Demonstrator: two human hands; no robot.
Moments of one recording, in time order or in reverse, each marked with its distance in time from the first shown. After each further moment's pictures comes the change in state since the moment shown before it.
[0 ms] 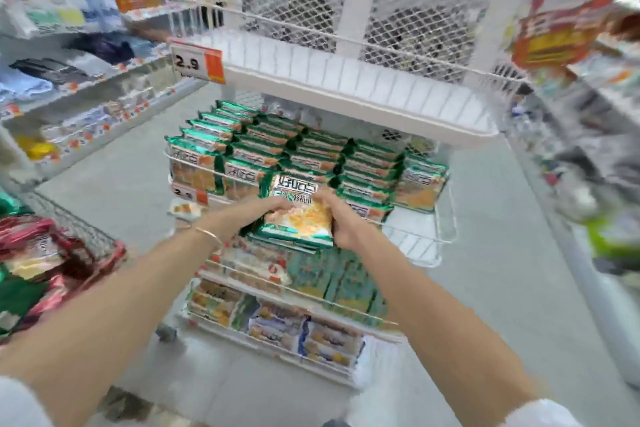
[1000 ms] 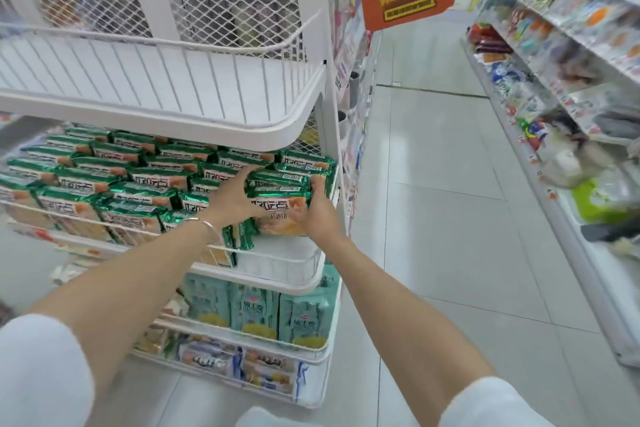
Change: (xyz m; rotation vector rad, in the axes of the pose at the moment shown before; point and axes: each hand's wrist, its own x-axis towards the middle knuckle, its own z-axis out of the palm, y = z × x) left_hand 0.187 0.161 0.235 0.593 0.359 0.237; right_hand 0.035 -0.016 -0.310 -0.643 0.355 -0.483
